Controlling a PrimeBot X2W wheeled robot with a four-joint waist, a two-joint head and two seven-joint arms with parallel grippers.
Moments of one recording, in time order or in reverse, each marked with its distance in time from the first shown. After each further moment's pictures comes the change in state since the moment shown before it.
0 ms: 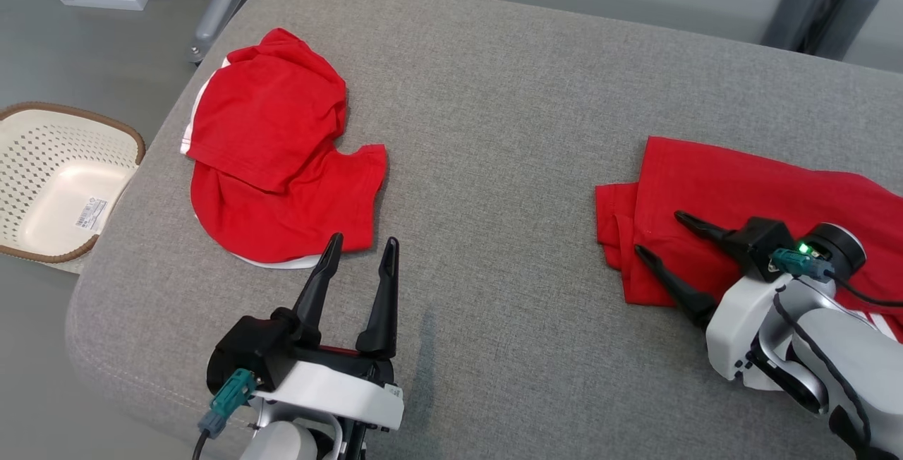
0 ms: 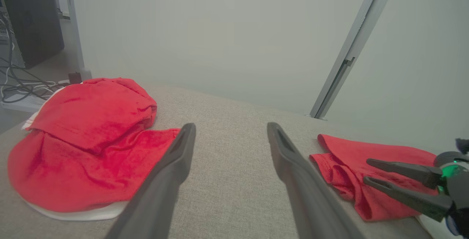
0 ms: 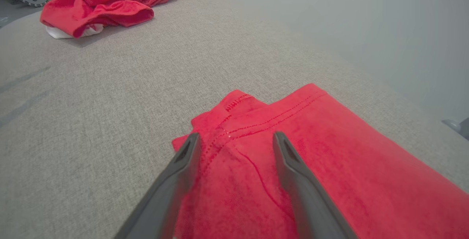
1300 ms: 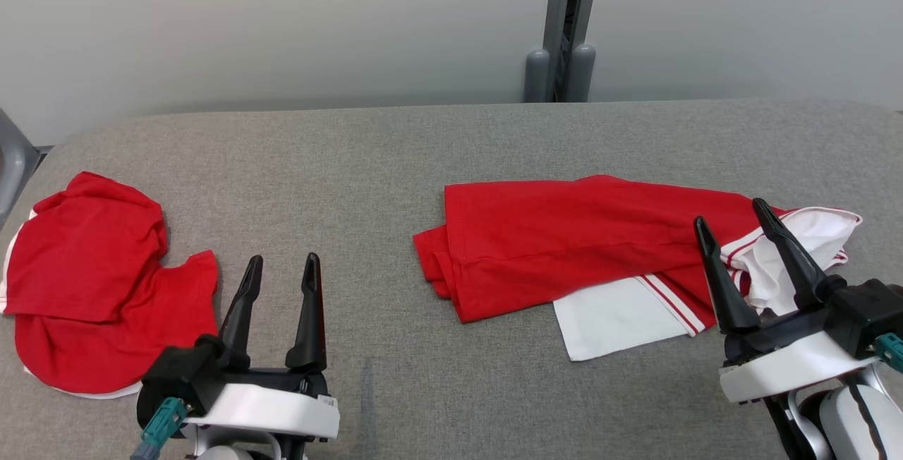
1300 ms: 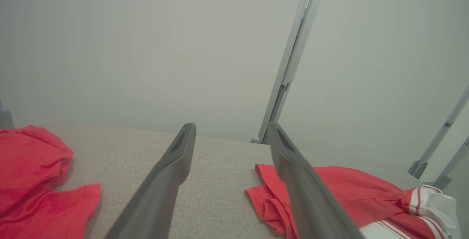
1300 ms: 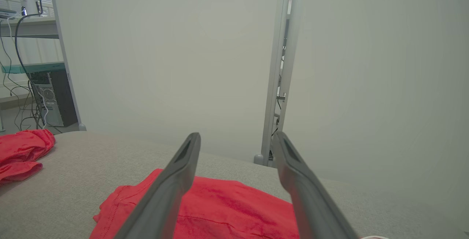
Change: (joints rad) left arm 0.092 0.000 0.187 -0.022 0.061 -0.031 0.000; right arm 0.505 0.285 -0.807 -0.404 -0.379 0.000 -0.052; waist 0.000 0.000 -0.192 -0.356
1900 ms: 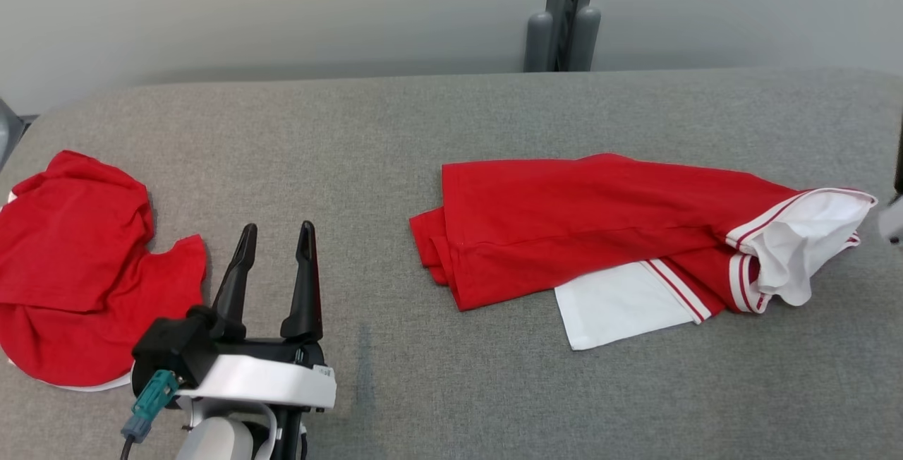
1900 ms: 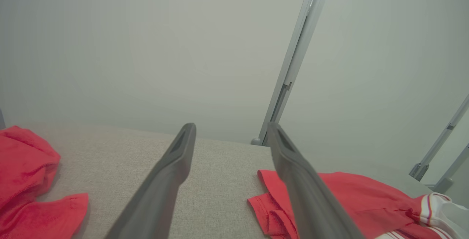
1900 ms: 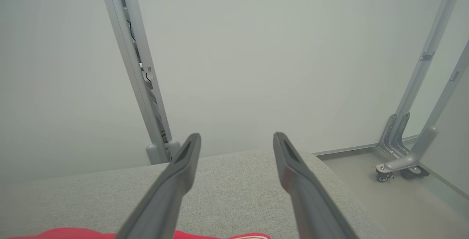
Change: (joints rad) left arm -0.077 0.000 0.004 0.018 -0.015 -0.006 0.000; right arm -0.543 -0.128 -0.186 0.857 0.118 0.000 0.004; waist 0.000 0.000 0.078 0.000
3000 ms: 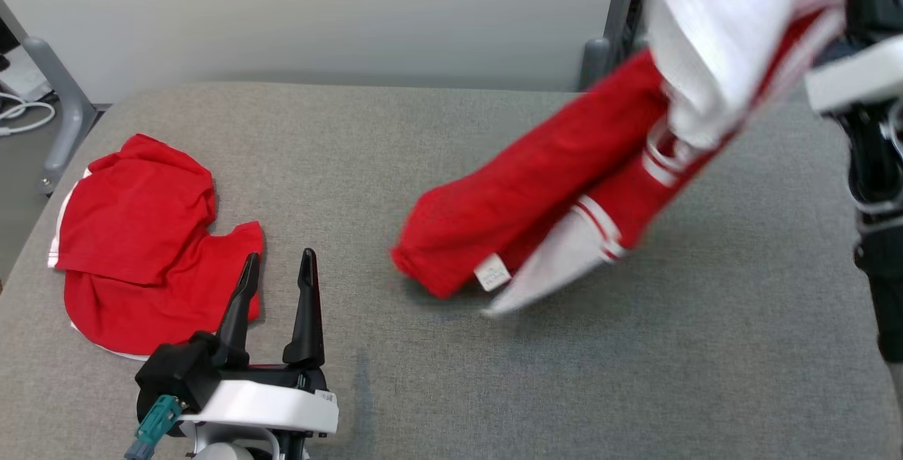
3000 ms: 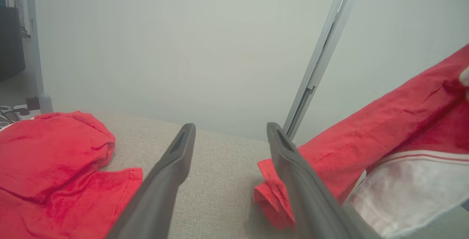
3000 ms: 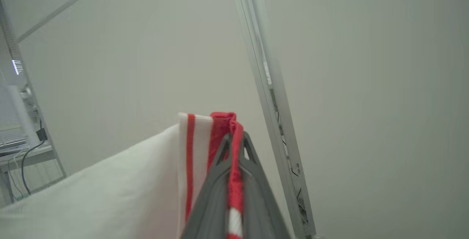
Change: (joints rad) left arm 0.072 0.000 -0.005 -0.025 -0.021 0.017 0.000; right arm -0.095 0.160 0.057 -0.538 0.180 0.000 0.153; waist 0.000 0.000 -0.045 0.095
